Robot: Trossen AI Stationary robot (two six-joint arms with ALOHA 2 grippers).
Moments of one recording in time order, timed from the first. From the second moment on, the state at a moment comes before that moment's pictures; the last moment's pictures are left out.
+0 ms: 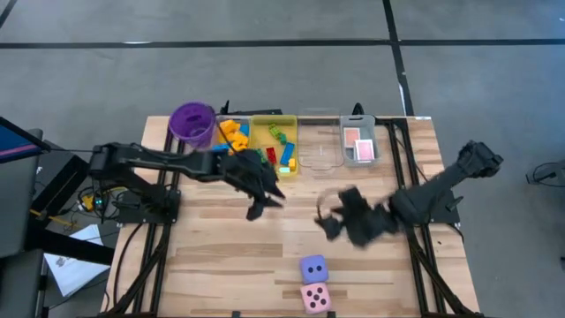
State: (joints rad) left arm 0.01 1.44 1.14 -0.25 0.22 -0.09; right arm 0.49 1.37 1.20 -0.74 0.60 1.38
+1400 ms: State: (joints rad) left arm -0.59 2.32 1.63 0.43 -0.03 -0.79; right arm 1.00 1.59 1.20 -0.96 0.62 1.68
